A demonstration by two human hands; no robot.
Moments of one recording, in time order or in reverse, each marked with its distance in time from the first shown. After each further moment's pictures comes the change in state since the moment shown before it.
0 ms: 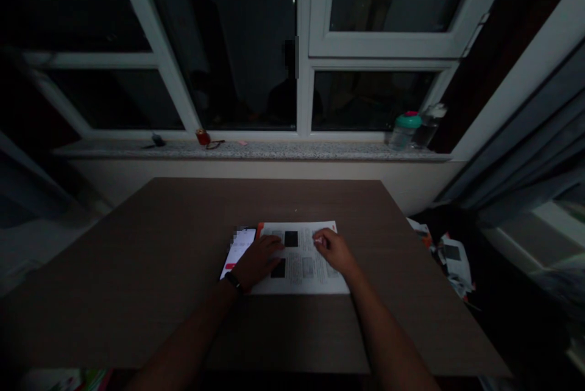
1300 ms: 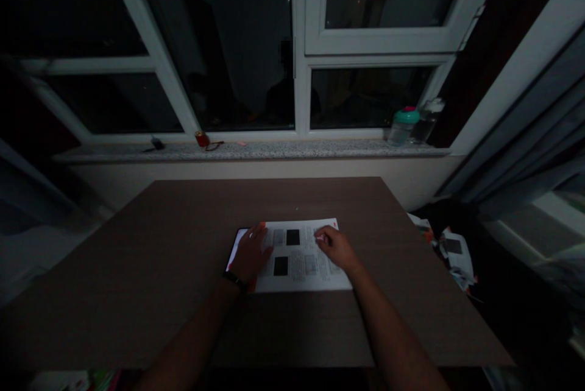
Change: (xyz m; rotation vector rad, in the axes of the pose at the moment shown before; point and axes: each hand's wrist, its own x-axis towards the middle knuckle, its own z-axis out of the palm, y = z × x) left_hand -0.010 -0.034 0.020 0.207 0.178 -0.314; right_hand 0.001 0.001 0.000 0.000 -0.005 0.004
